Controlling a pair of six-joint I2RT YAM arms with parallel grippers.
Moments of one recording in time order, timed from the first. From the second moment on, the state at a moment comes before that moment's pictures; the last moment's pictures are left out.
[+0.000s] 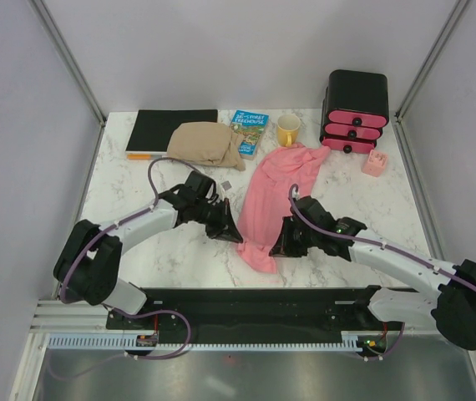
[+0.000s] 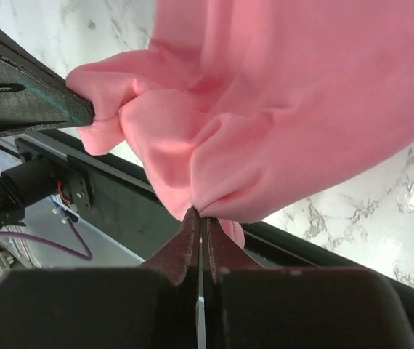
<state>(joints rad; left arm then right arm) -0.56 1.49 0.84 -0.37 0.66 -0.70 0.78 1.15 0.68 -0.44 -0.21 0.93</state>
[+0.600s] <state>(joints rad) -0.56 1.70 1.22 -0.50 0.50 -0.63 0.60 1.21 0.84 -0.54 -0.01 0.79</state>
